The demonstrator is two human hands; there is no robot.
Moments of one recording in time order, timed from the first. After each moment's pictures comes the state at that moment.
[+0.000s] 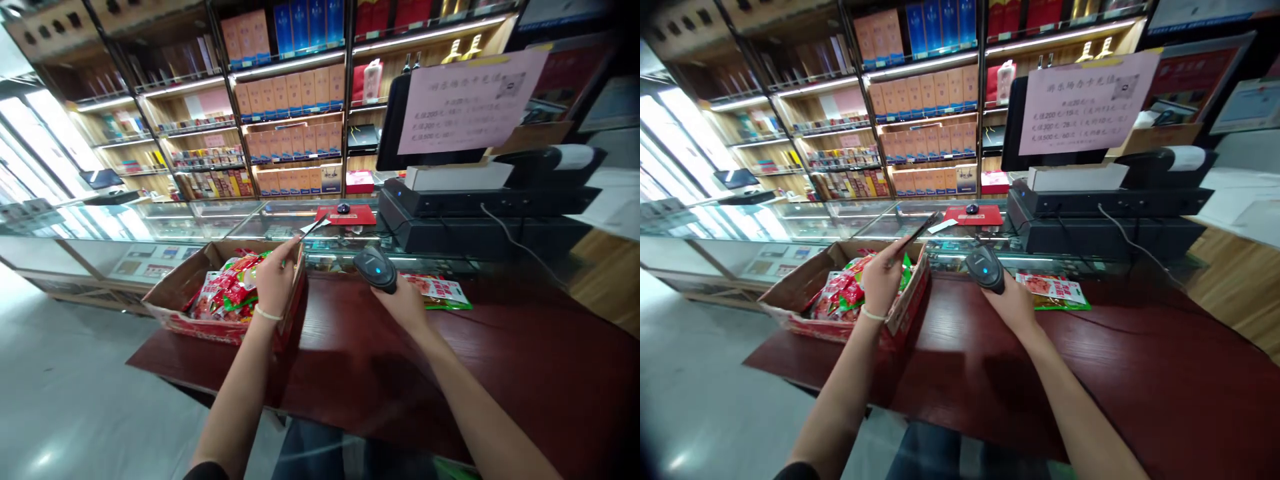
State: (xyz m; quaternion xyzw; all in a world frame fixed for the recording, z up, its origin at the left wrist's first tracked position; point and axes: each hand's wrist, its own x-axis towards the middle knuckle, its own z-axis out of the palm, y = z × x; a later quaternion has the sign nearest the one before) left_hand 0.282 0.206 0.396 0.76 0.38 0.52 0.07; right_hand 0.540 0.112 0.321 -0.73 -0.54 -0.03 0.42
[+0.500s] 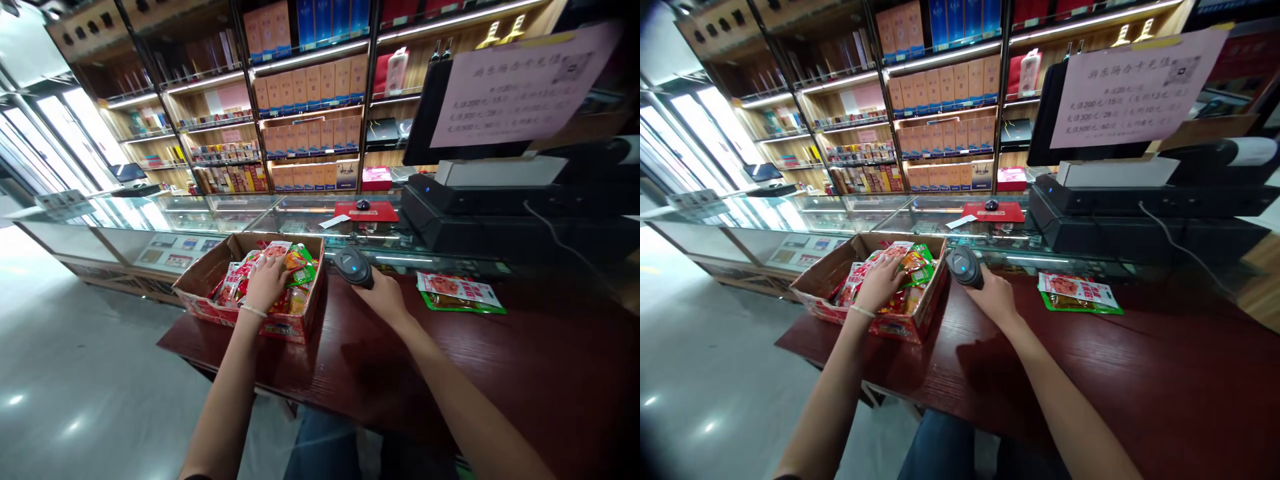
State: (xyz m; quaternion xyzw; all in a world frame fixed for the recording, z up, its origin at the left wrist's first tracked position) left_hand 0.186 0.249 0.346 0.83 0.51 0.23 -0.07; right_hand 0.458 0.152 0.323 -0.71 -0.61 -0.02 0.36
